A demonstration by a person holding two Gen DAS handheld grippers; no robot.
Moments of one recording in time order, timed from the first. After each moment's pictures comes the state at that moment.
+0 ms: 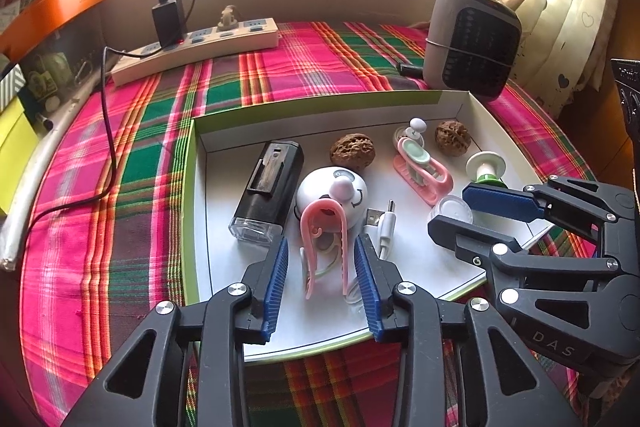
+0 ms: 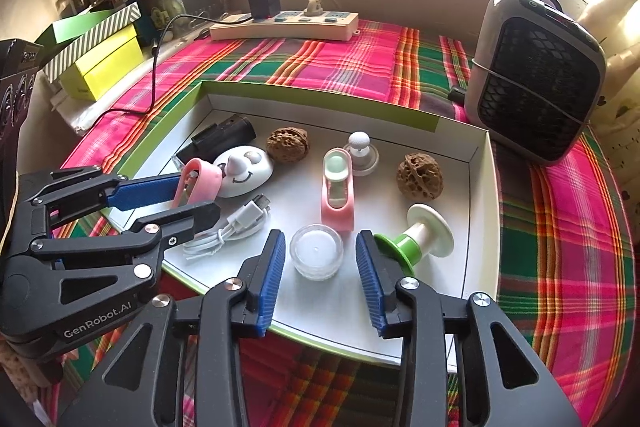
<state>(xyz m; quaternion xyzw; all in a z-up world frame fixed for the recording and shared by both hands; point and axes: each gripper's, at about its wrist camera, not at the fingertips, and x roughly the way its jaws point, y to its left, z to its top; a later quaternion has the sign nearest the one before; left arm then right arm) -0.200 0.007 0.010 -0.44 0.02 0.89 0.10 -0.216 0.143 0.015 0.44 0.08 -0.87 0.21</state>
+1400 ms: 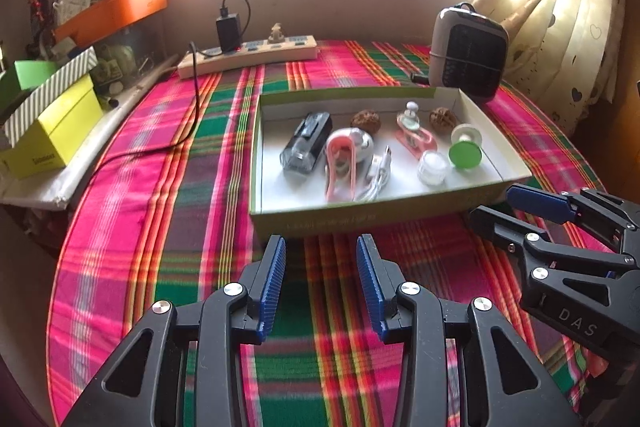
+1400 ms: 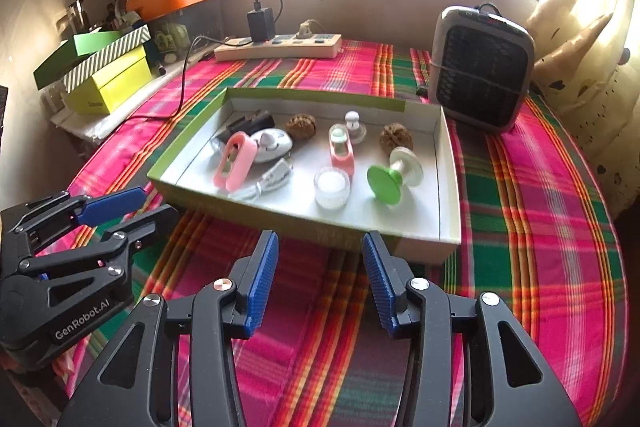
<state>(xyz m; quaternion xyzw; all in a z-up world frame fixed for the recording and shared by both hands) -0.107 -0.004 0.028 -0.41 0.01 0.91 0.04 -0.143 0.155 0.031 0.40 0.05 -0.90 0.18</state>
